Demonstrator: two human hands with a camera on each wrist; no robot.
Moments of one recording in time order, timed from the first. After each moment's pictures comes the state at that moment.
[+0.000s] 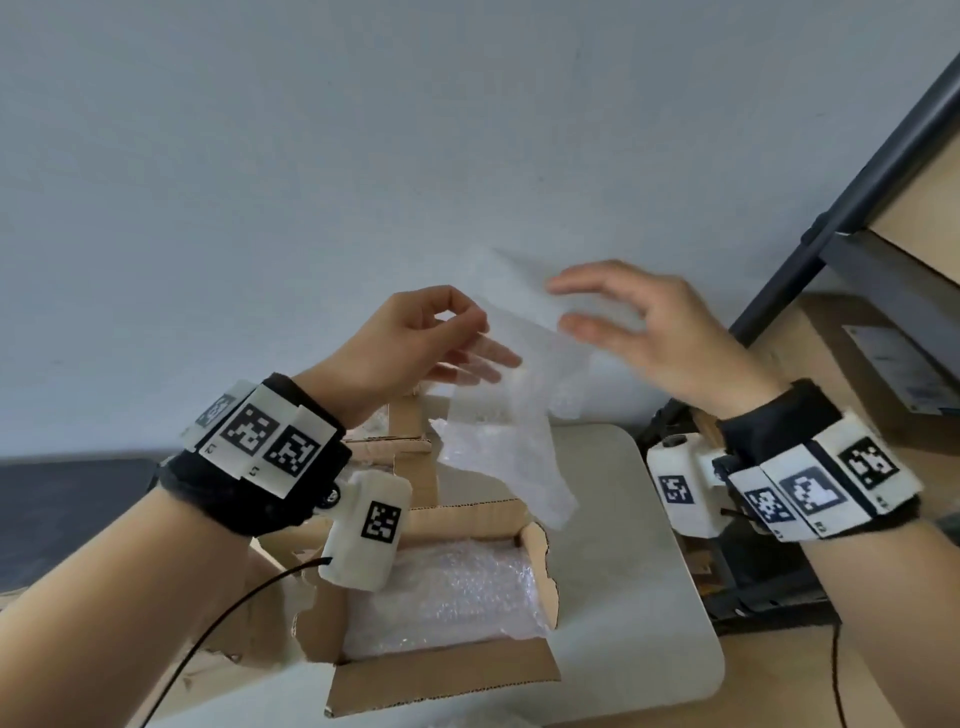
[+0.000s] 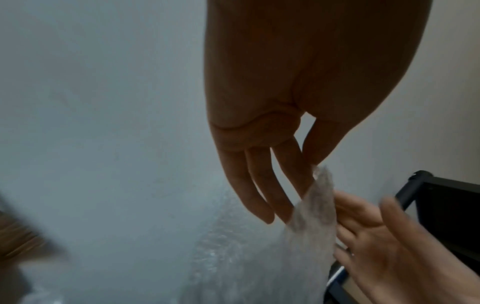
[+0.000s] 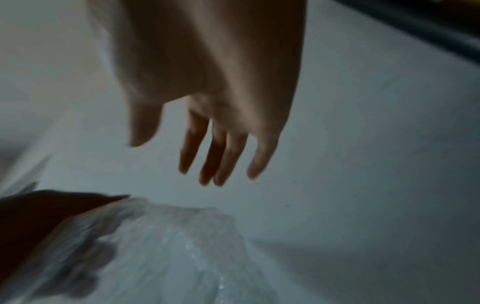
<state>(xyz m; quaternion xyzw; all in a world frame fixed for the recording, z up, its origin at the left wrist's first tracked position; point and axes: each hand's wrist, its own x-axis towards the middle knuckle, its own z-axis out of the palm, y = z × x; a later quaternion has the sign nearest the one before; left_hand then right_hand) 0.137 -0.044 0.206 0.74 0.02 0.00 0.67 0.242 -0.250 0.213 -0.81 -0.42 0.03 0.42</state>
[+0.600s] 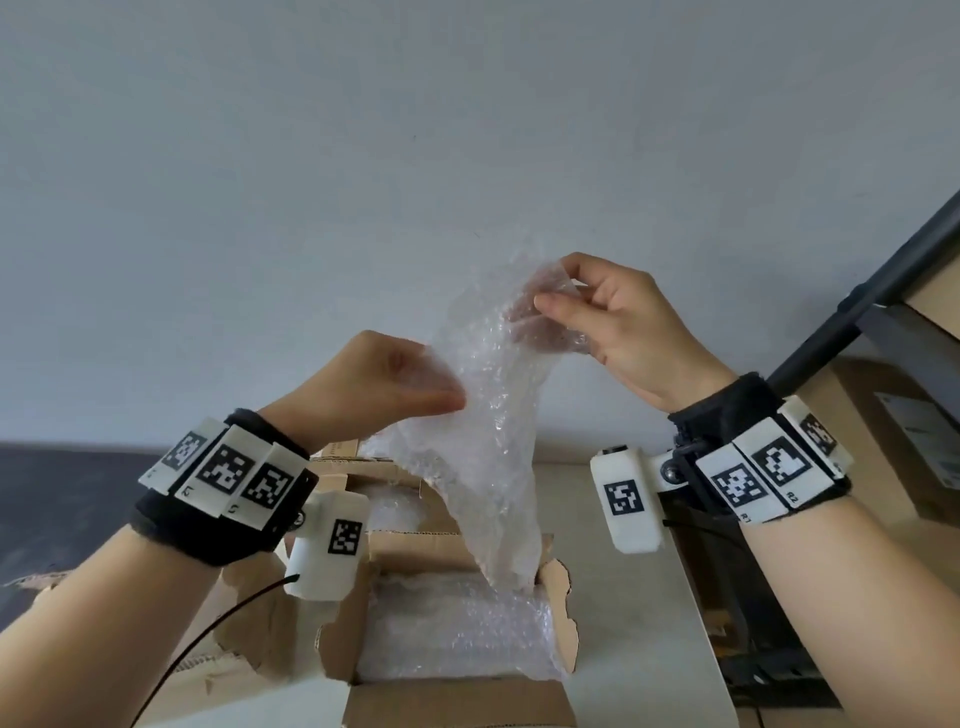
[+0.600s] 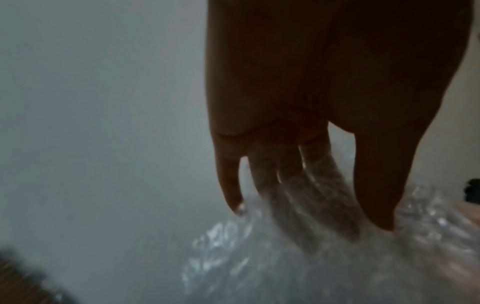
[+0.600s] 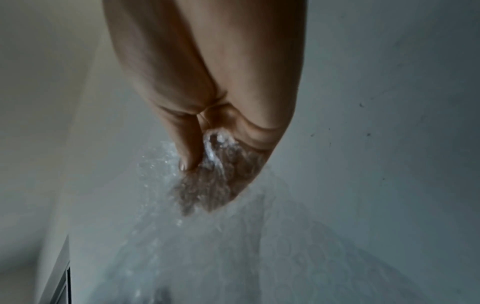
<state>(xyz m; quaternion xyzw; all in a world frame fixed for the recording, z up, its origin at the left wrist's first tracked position) 0.108 0.017 0.185 0.85 0.05 0.07 0.51 0.233 -0.180 0.237 -0.63 -0.37 0.24 0.64</state>
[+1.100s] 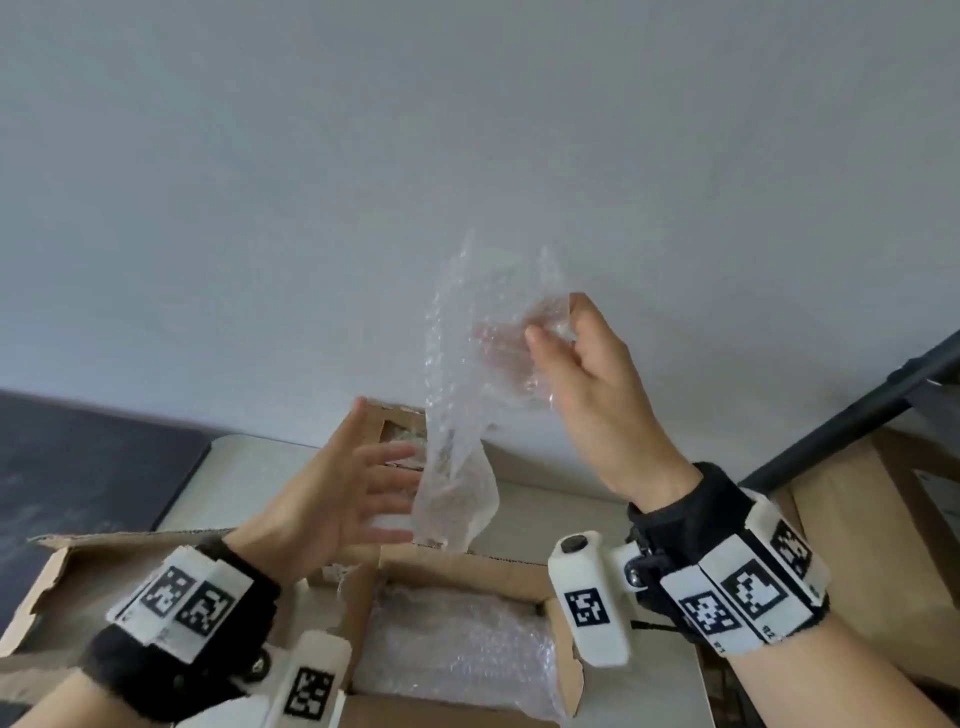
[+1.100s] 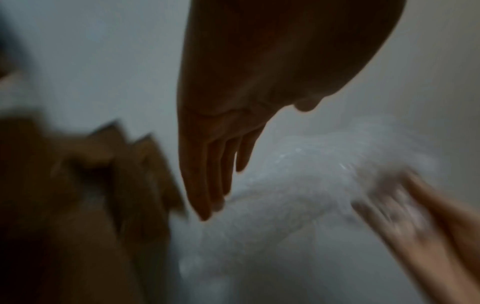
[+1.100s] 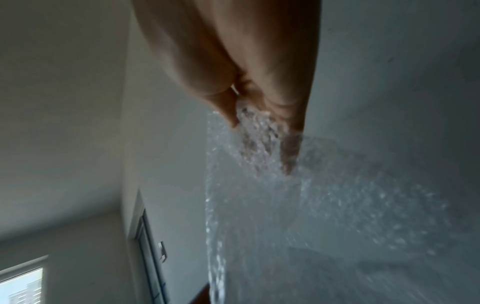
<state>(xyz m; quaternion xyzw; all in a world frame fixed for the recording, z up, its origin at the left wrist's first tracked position) 0.042 0.020 0.119 0.51 0.24 -0.04 0.83 0.176 -0.144 0.229 -0.69 -0.43 0.12 0.57</state>
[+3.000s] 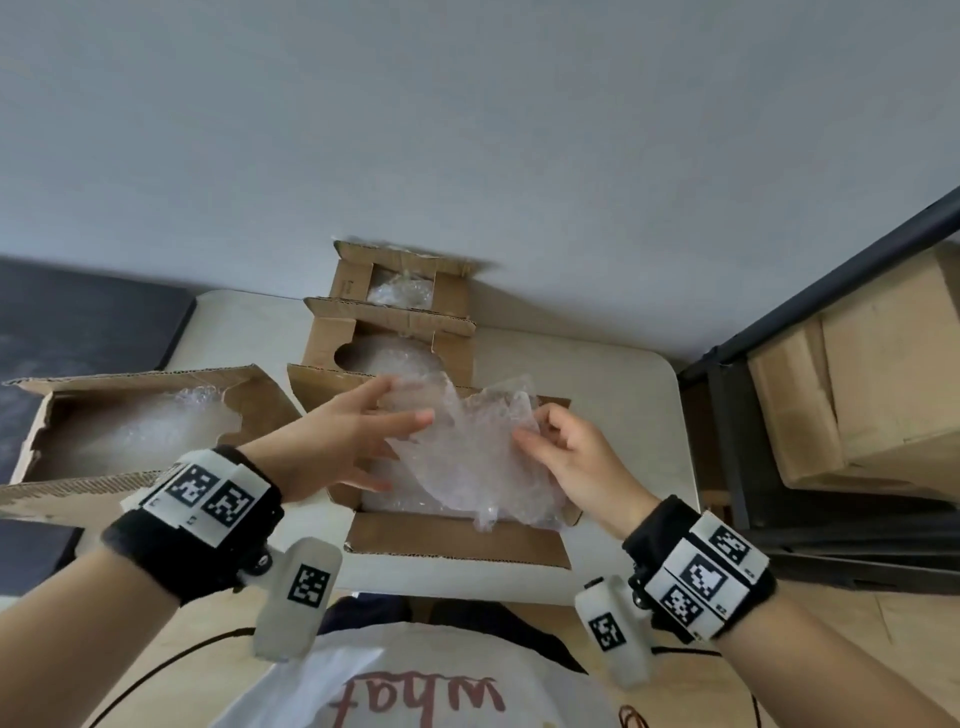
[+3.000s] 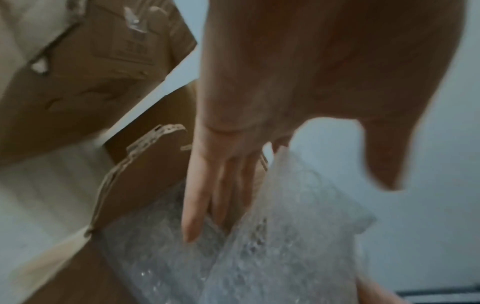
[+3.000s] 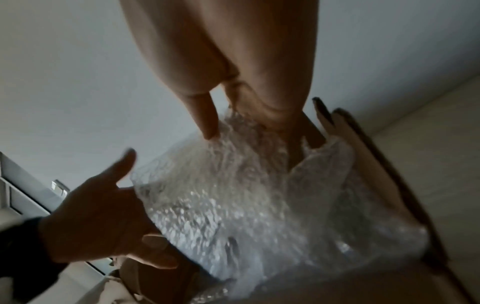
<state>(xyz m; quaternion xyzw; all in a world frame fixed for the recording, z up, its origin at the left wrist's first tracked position) 0.011 -0.021 0.048 0.60 0.27 -0.19 0.73 0.131 -0.244 0.043 -0.79 -0.21 0.35 0.46</state>
